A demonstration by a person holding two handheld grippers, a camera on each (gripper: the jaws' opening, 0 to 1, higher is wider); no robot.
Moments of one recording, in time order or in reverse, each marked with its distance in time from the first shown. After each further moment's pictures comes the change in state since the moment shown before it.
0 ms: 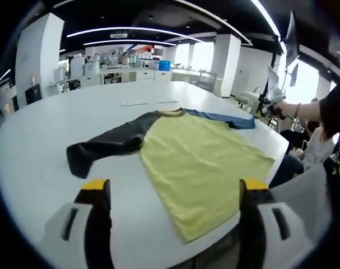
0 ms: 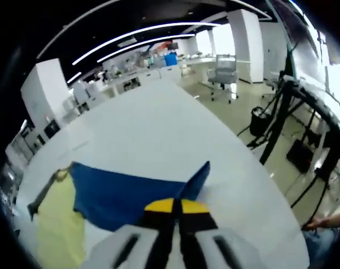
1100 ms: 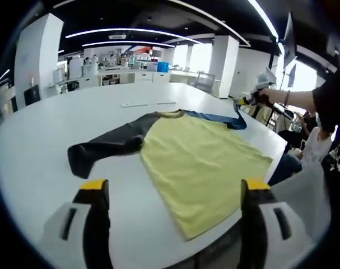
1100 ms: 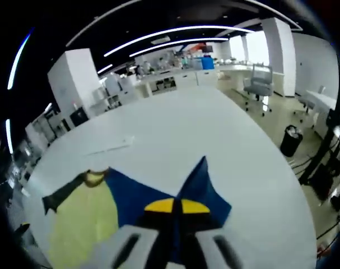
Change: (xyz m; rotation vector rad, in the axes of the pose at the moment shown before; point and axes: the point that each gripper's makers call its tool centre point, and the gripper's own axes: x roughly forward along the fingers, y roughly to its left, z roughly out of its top) left arm -0.008 0.001 0.001 0.003 -0.017 -0.020; right arm 0.024 0.125 0.042 -0.146 0.001 0.201
